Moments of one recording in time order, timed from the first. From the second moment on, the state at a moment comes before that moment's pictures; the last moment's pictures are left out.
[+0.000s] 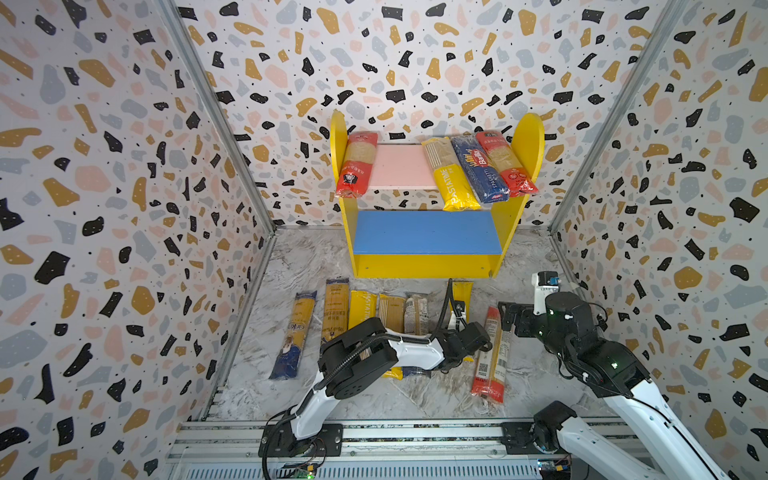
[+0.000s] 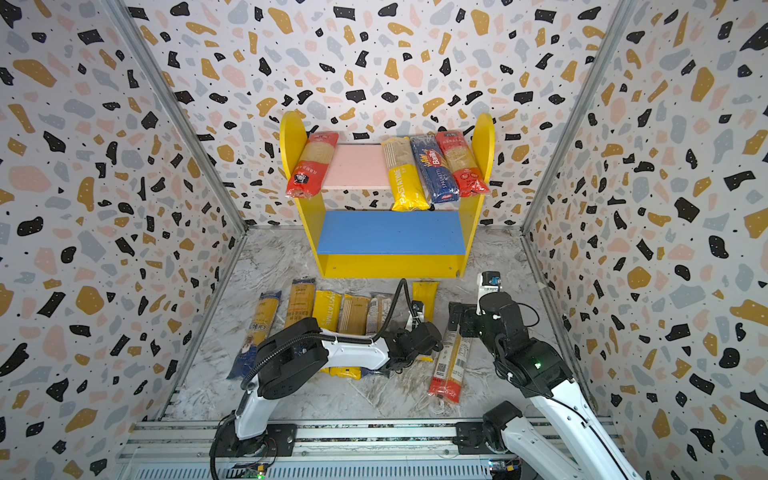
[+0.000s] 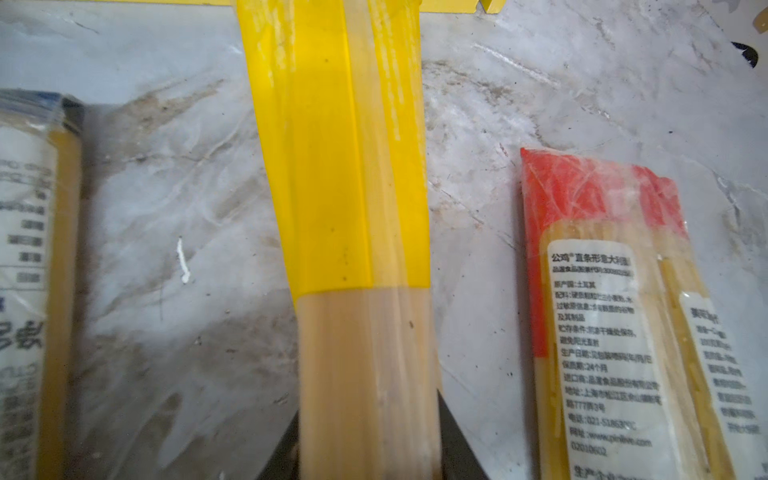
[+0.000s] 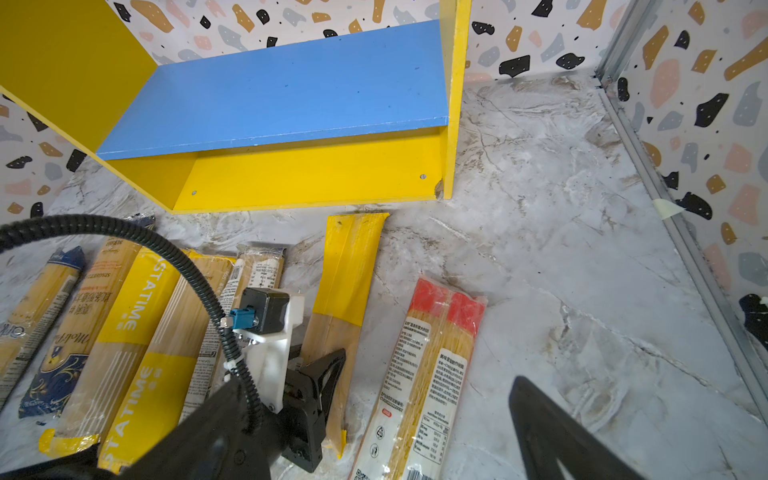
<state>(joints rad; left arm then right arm) -1.17 2.11 1.28 -0.03 -0.47 -0.81 0.51 0.70 0.91 -0.79 0.24 0.37</state>
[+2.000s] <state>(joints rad) -1.17 0.87 0.99 -0.70 -0.64 -0.40 0.51 0.78 1.03 -0.63 -0.15 0.45</state>
